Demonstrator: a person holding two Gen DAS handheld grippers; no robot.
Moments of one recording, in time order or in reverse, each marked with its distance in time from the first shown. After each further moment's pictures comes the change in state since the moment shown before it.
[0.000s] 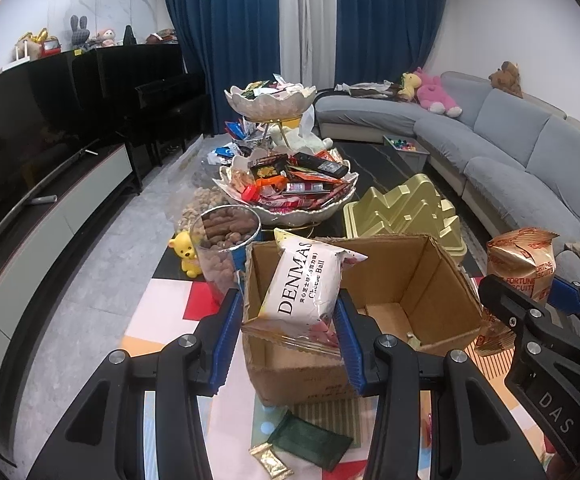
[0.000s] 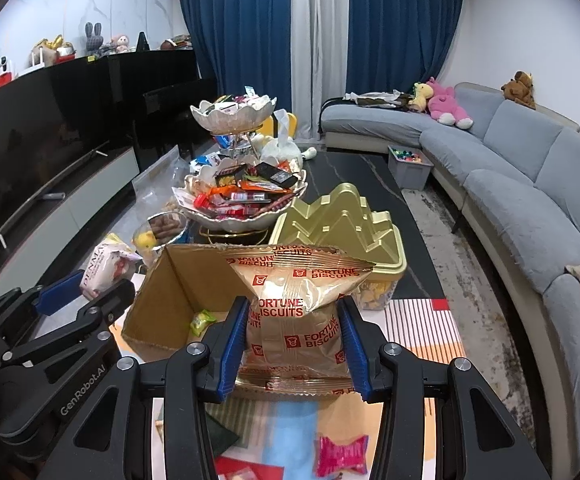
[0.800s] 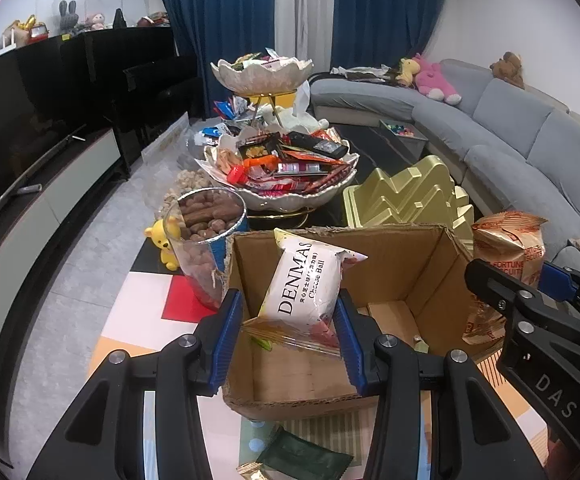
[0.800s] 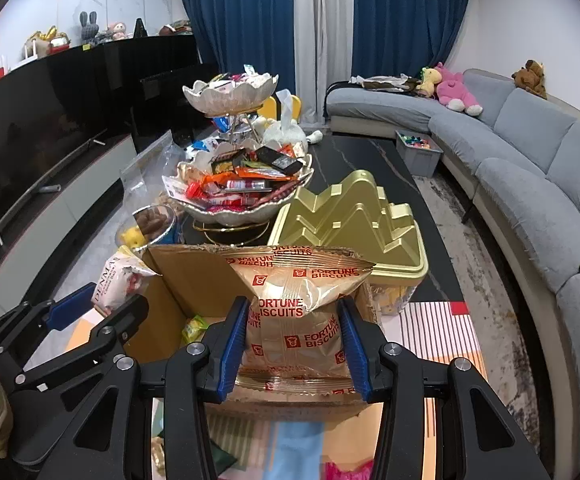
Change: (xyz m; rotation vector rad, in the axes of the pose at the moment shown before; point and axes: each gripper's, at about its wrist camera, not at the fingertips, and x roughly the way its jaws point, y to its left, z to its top) left arm 0.048 0.000 -0.001 0.000 0.060 -0.037; right arm 0.054 0.000 0.013 -0.001 0.064 0.017
